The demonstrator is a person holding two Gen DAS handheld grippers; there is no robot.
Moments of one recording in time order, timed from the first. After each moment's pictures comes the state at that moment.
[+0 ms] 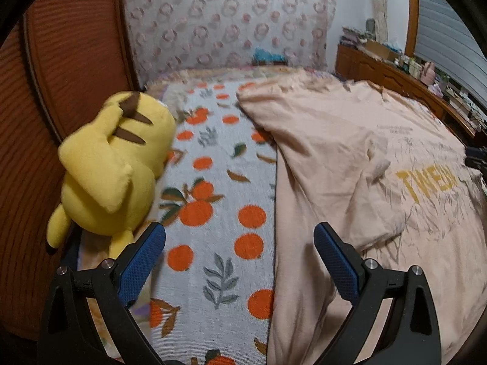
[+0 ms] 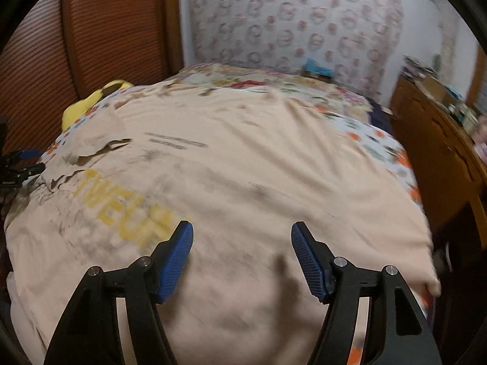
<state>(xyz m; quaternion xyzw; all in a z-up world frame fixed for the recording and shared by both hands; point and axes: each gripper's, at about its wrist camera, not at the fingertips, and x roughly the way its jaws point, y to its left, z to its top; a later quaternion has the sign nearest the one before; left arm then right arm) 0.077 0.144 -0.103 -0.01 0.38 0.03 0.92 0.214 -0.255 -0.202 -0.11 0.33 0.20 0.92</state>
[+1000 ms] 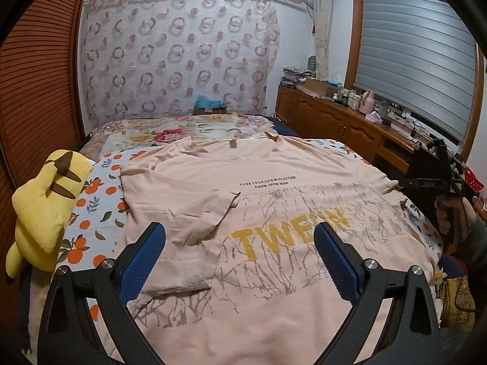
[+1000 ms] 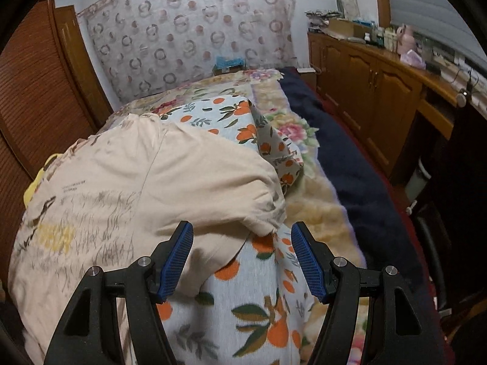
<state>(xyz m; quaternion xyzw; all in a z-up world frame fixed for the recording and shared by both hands) 0.054 0.012 -0.043 -0.03 0.28 -0.09 0.95 0.201 -0.400 -0.194 0.07 0.35 0.08 0.93</state>
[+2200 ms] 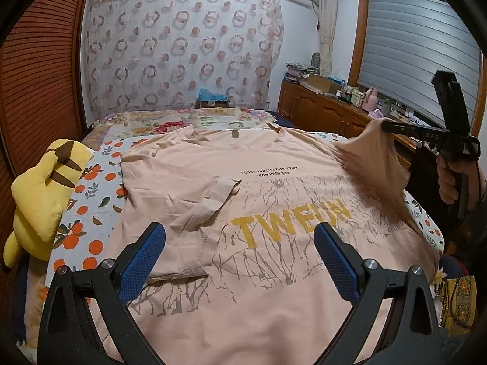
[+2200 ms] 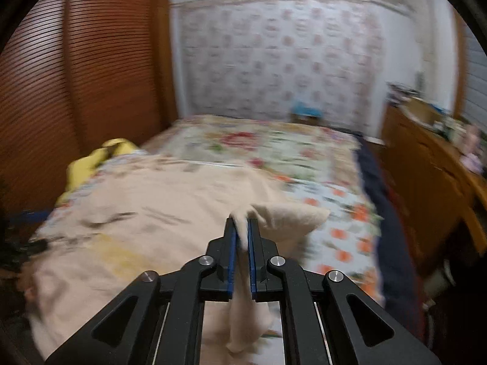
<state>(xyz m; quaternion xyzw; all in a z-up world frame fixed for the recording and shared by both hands) 0.050 0.011 -0.054 -0.04 0.30 -0.09 0.95 0.166 -0.256 -0.111 -0.07 0.24 0.23 0.94</state>
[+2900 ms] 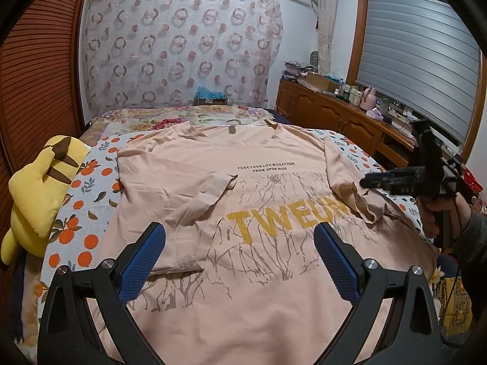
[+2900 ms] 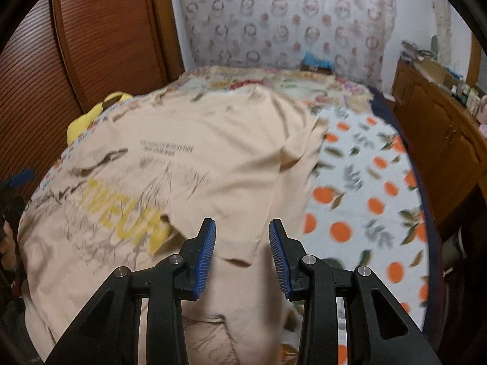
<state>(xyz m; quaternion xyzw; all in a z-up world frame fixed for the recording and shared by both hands) 0.049 0.006 -0.058 -0.04 0.30 -0.09 0.95 0.201 -0.233 -0.176 -0.07 0.35 0.22 0.90</state>
